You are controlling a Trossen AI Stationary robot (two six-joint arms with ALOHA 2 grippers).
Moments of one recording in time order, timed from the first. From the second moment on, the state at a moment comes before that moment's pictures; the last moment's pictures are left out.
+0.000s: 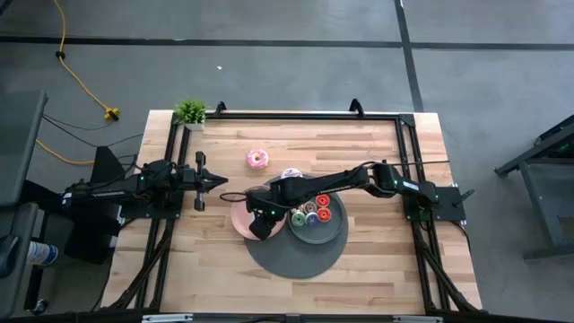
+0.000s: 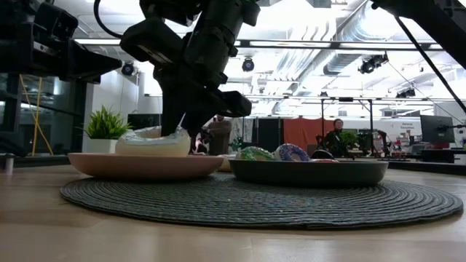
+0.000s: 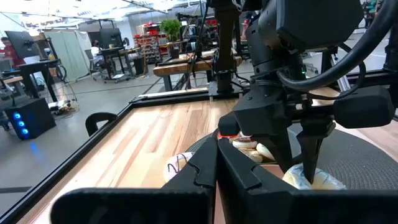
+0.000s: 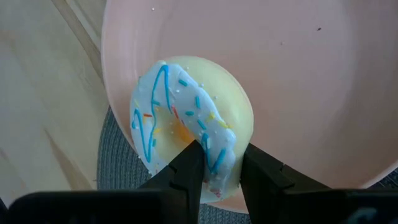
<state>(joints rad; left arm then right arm) 0.12 0.02 0.01 0.02 0.06 0.15 0.11 2.37 2.08 -0.89 -0.09 0.78</state>
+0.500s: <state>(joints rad) 0.12 0.02 0.01 0.02 0.06 0.15 0.11 2.37 2.08 -0.89 -0.09 0.81</state>
